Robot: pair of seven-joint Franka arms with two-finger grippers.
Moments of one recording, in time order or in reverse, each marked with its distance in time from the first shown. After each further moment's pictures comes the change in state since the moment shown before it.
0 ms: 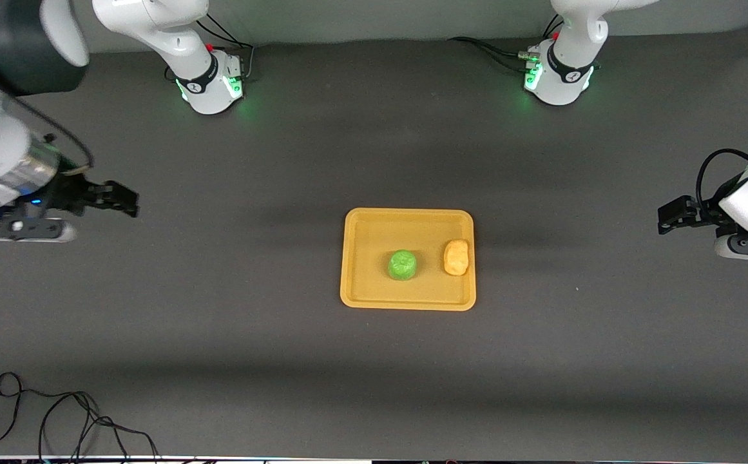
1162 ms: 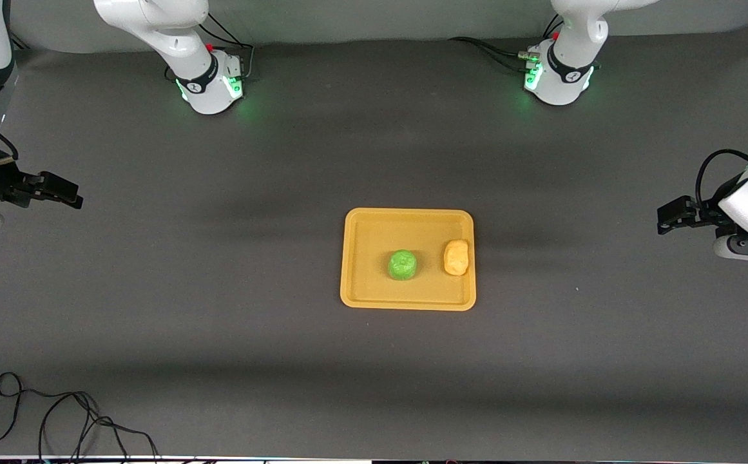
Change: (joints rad) left arm 0.000 0.002 0.000 0.000 -0.002 0.000 0.000; right arm -0.119 -0.057 0.016 -0.043 0.029 -0.028 -0.089
